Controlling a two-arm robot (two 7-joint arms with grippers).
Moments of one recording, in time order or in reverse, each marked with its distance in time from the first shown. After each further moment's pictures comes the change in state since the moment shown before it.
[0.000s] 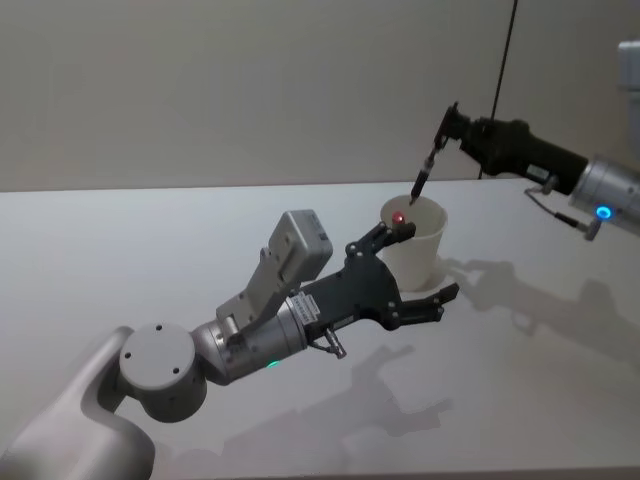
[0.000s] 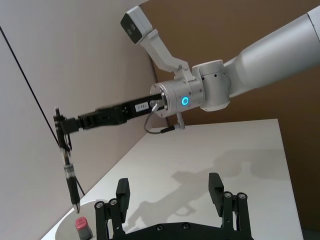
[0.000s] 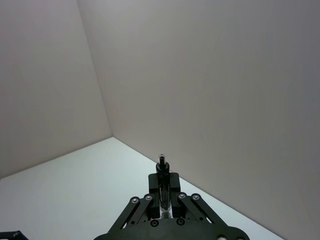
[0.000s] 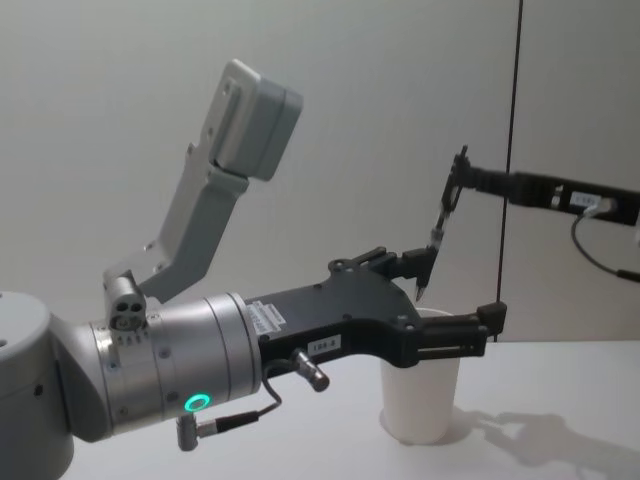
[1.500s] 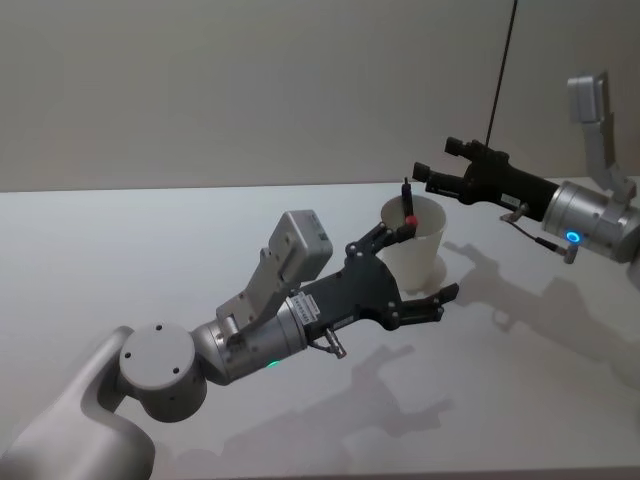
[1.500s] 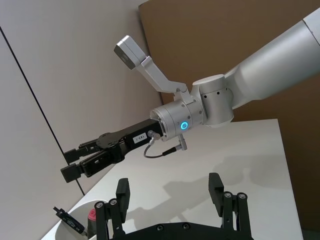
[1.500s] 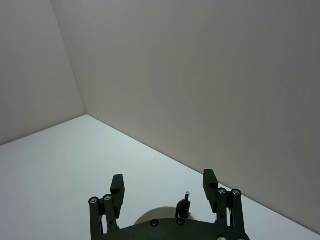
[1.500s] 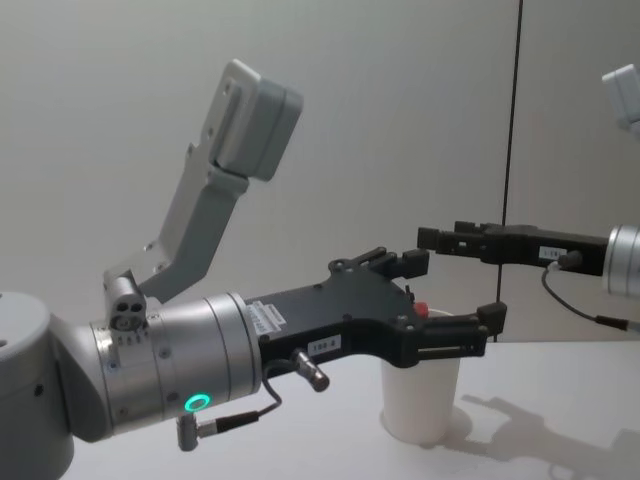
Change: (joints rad) left arm 0.000 0.000 0.000 0.000 0.000 0.000 0.000; right arm 0.067 -0.067 -0.051 0.213 -0.080 -0.123 -0.126
